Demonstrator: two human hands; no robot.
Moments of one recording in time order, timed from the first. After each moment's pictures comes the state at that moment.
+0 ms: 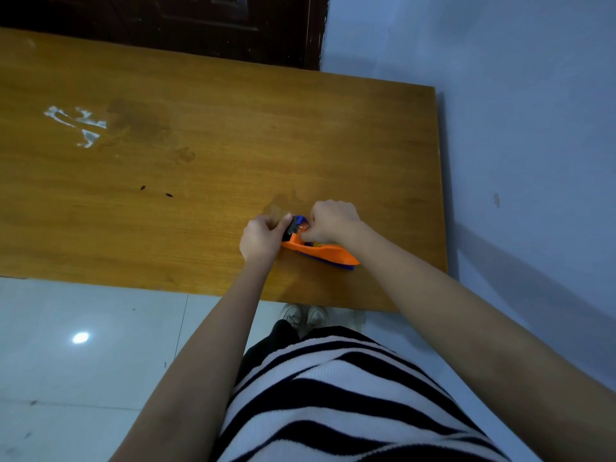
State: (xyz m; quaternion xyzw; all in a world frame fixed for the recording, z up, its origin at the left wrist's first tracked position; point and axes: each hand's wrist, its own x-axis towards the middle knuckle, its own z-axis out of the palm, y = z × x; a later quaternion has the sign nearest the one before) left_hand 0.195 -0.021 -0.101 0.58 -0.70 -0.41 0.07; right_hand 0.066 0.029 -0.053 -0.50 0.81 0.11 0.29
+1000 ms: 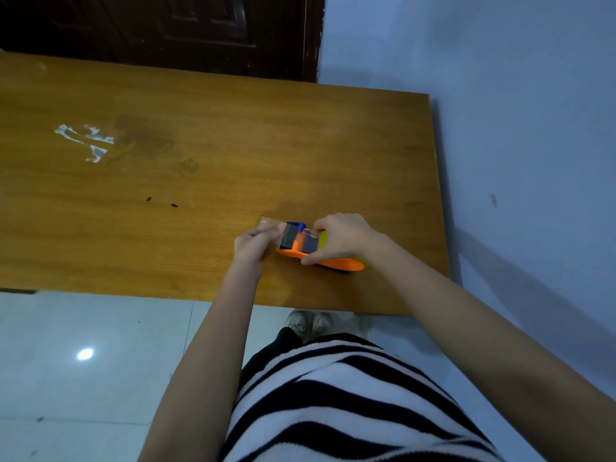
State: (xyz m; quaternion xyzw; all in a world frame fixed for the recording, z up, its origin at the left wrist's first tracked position) left_hand 0.211 -0.025 -0.086 0.62 -0.40 -0.66 0.14; right_hand 0.064 0.061 -0.038 -0.55 0.77 0.08 0.30
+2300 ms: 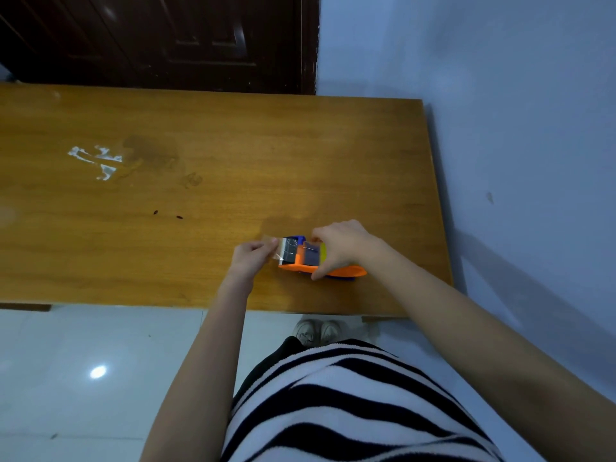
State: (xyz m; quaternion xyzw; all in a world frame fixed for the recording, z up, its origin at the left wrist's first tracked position) left_hand 0.228 -0.025 -0.078 0.60 -0.53 -0.59 0.07; right_hand 0.073 0.066 -0.027 -0.60 0.74 0.14 0.27
